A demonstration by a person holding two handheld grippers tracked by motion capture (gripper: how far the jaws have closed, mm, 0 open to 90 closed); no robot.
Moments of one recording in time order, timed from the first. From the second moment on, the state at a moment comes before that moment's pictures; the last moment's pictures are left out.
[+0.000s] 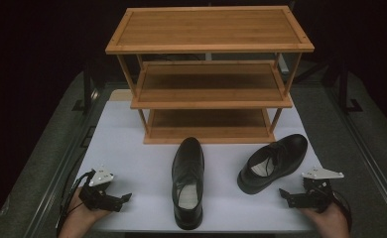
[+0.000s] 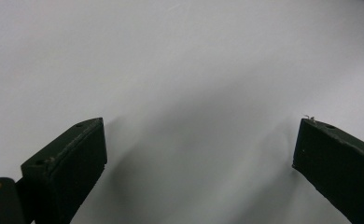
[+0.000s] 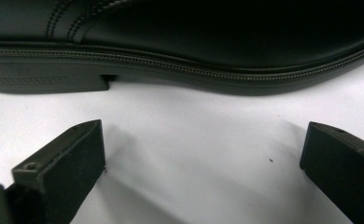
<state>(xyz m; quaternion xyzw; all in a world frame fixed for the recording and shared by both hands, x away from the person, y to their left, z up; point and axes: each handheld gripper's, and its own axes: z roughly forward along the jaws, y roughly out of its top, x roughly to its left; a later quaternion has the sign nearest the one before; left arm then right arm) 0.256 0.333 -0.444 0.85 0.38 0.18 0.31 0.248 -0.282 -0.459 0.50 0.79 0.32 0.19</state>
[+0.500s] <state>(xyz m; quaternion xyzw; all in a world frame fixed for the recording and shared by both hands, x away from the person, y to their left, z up) 0.256 0.341 -0.451 0.84 0.39 0.17 0.33 0.248 -0.282 -0.458 0.50 0.79 0.32 0.19</state>
